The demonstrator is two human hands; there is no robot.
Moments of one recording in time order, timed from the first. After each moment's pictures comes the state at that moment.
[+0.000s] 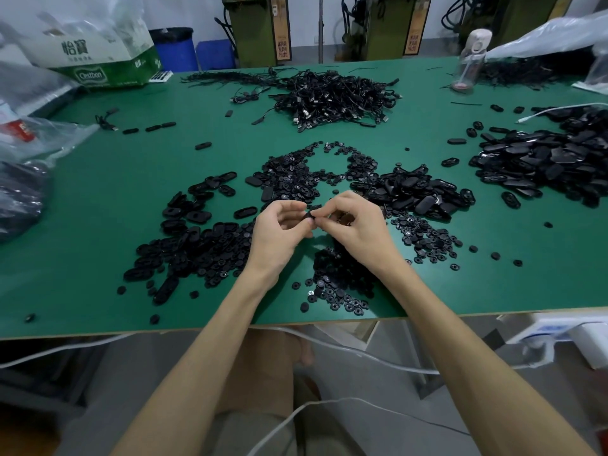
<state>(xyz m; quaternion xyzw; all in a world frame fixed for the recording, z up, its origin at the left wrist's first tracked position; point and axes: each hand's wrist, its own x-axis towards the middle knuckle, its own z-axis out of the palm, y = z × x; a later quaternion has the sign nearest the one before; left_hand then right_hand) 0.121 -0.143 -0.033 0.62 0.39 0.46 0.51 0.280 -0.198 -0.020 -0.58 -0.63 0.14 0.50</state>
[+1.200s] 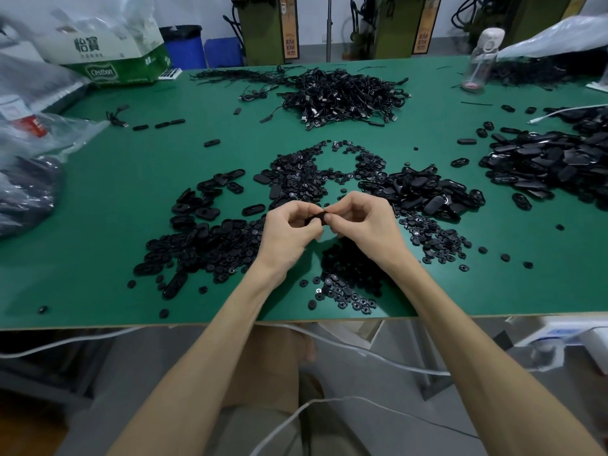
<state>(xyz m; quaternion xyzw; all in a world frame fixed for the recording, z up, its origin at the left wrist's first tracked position) 0.120 -0.148 -0.026 0.65 0.40 0.43 0.48 0.284 -0.193 -0.026 -0.55 -0.58 0.26 0.55</state>
